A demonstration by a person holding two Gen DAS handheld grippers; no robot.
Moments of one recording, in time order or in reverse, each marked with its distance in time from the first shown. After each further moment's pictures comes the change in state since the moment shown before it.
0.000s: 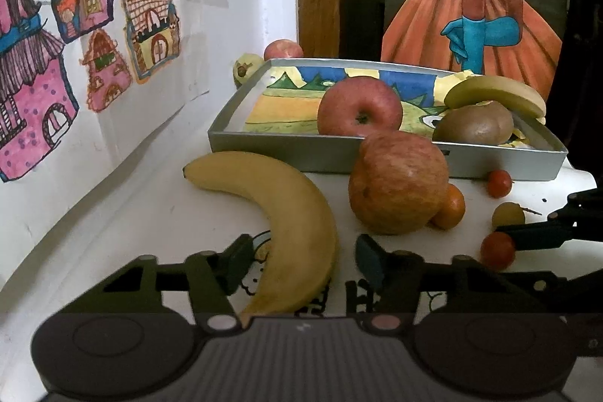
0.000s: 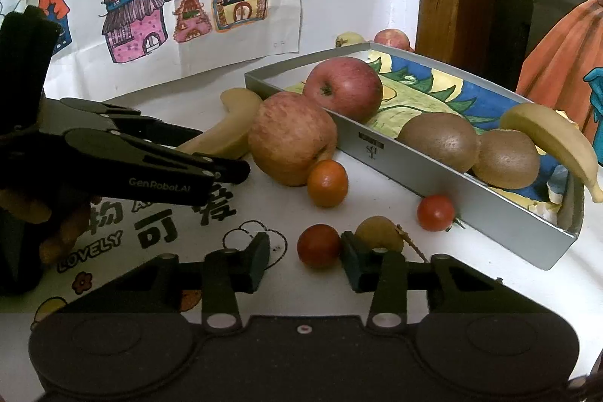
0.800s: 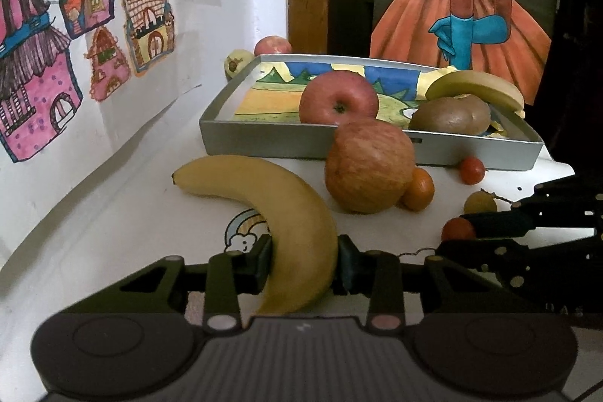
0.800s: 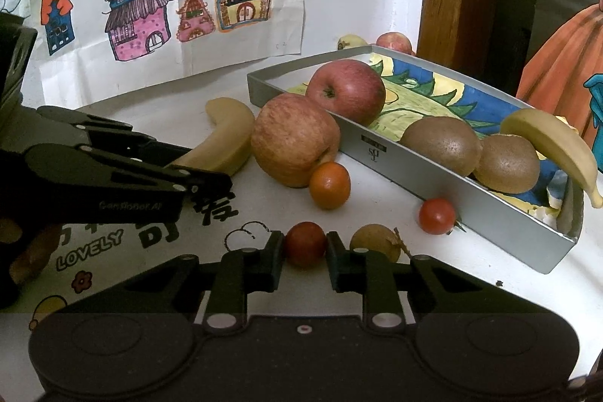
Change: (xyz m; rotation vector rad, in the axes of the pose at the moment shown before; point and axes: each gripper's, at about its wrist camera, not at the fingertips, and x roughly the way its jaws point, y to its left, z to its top) left arm -0.019 -0.009 -0.008 -0.008 0.015 -0.022; right arm -0.002 0.004 0.000 -0.015 -0.004 -0.006
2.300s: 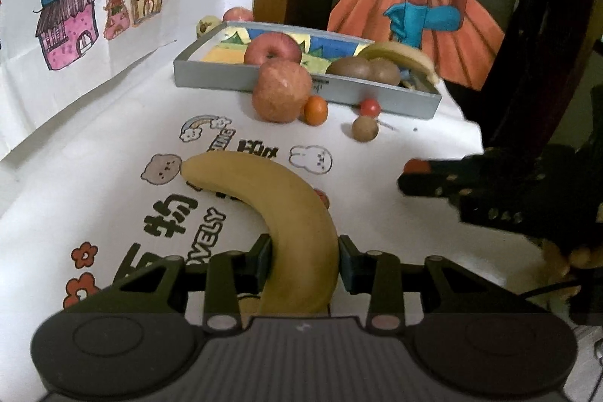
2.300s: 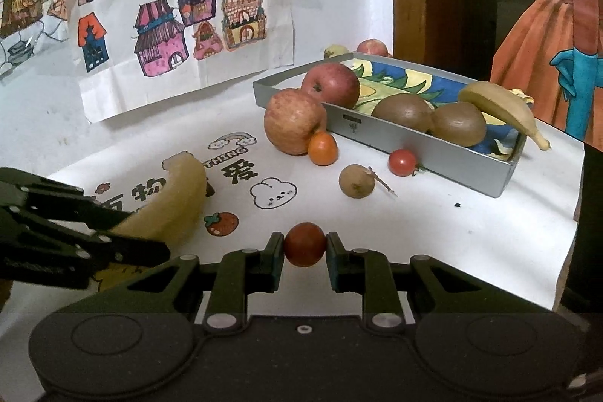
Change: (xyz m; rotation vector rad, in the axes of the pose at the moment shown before) left arm -0.092 -0.038 -0.058 -0.068 0.092 -0.124; right arm -0.082 -0.001 -0.047 0.084 -0.064 0.010
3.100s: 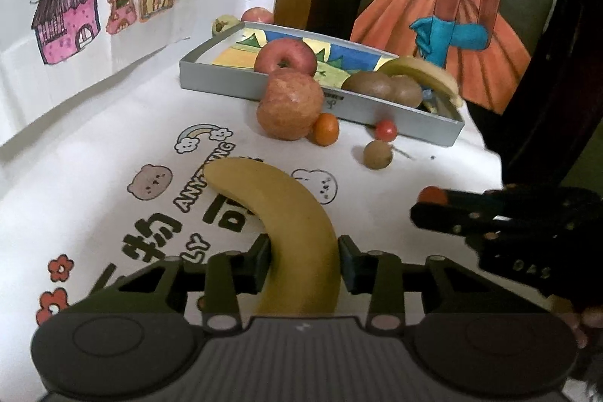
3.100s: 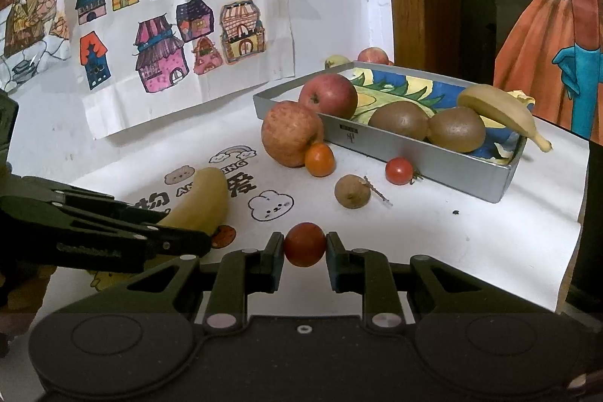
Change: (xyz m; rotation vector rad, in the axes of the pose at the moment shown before) left arm 0.020 -0.005 0.020 -0.106 -0.030 0.028; right arm 0.002 -0.013 0.002 0.030 -0.031 0.039
